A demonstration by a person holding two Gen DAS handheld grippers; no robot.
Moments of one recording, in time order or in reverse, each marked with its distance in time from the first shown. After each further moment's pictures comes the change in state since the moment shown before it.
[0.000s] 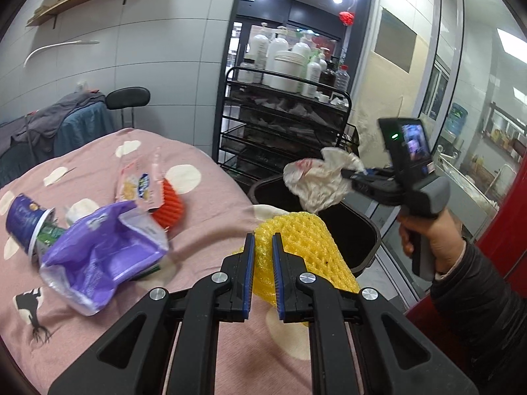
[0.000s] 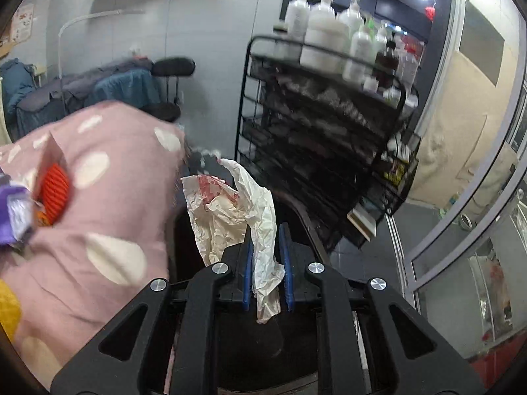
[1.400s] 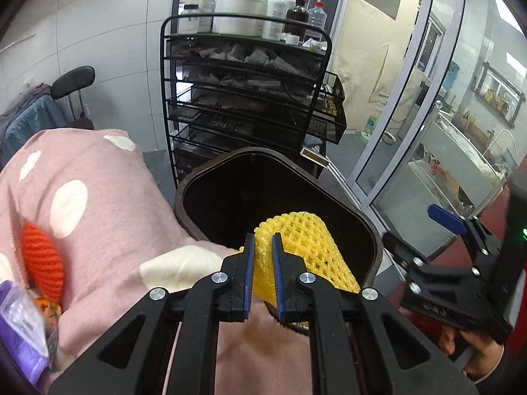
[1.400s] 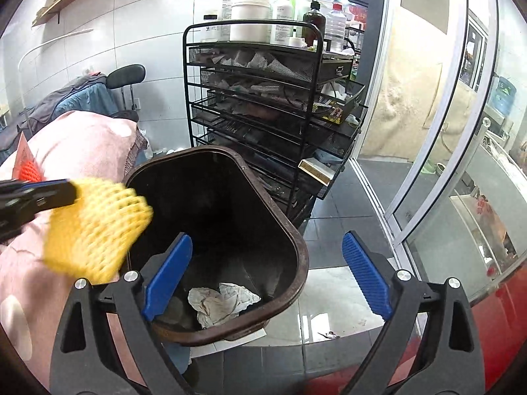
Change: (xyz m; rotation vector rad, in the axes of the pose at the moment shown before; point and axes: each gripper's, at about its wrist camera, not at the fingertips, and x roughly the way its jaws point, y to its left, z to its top) left arm 0.154 -0.065 0.047 0.090 0.231 -0.076; right arm -0.043 -0.063 -0.073 0.204 -0.023 -0.102
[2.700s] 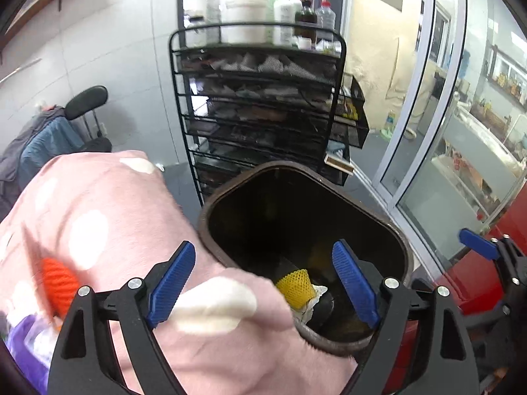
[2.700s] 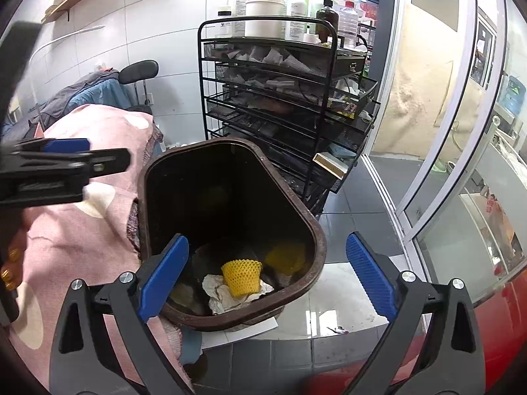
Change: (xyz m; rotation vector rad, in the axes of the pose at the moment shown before) left arm -0.002 0.003 0.014 0.056 -0.049 0.113; right arm -0.007 0.018 -0.008 -0.011 0.020 0.069
